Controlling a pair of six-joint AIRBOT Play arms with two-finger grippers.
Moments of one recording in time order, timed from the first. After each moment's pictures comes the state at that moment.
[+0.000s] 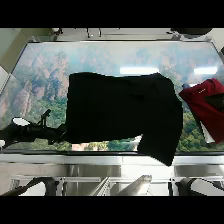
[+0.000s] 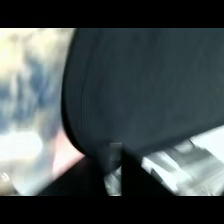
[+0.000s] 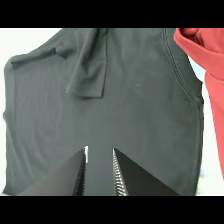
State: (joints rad) left arm 0.25 -1.29 0.51 0.84 -1.05 -1.20; right arm -0.80 -1.31 0.98 -0.50 1.36 0.81
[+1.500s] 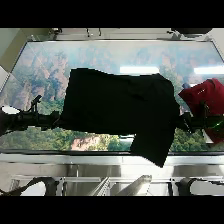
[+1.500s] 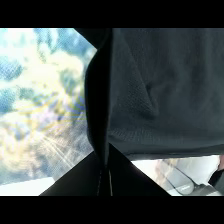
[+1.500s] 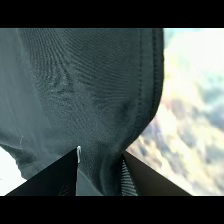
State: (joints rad) left arm 0.31 -1.31 0.71 0.82 -1.07 -1.16; right arm -0.55 -1.53 0.75 -0.68 1.19 0.92
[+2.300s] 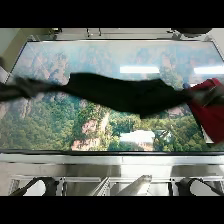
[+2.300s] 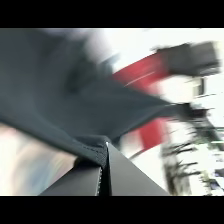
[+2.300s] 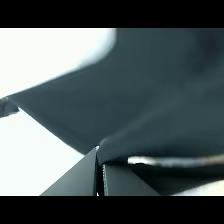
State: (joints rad) left arm 0.47 -1.10 1.05 0.11 -1.53 -0.93; right arm -0.61 -1.17 0.98 -0.15 1.59 0.84
